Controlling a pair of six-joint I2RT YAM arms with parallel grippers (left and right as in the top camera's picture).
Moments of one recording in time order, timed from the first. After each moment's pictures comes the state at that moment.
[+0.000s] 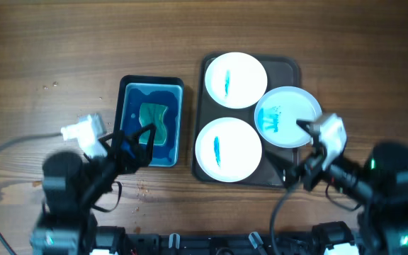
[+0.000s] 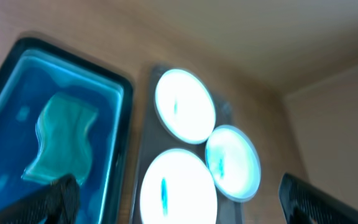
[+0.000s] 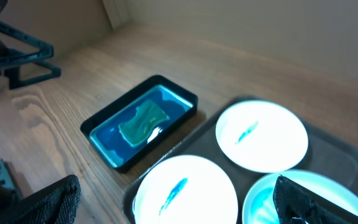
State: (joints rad) left arm -0.06 0.61 0.75 -0.66 0.38 -0.59; right arm 0.14 0.67 0.92 -0.75 -0.60 -0.13
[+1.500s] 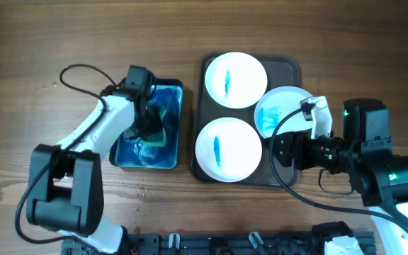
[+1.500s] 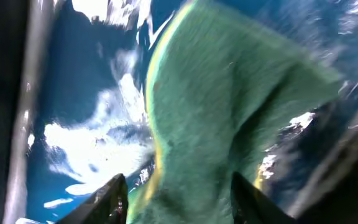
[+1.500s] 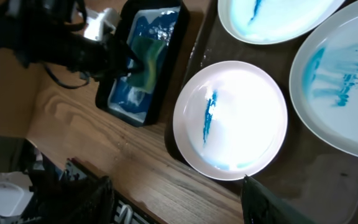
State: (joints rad) left arm -0.20 1.75 1.08 -0.78 -0.02 -0.50; right arm 0.14 0.94 1.01 -1.03 -0.59 0.20
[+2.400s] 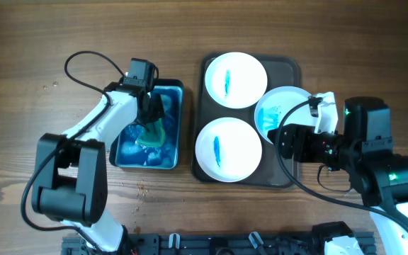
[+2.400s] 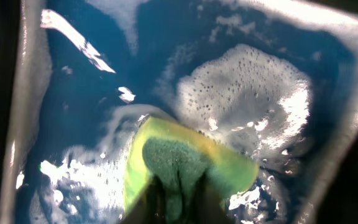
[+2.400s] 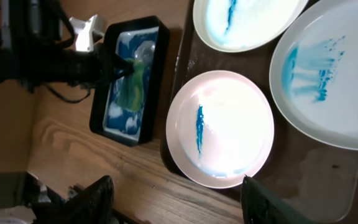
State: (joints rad) left arm -0.20 1.81 1.11 -0.62 -0.04 -0.40; right arm 0.14 0.94 1.01 -0.98 -0.52 0.36
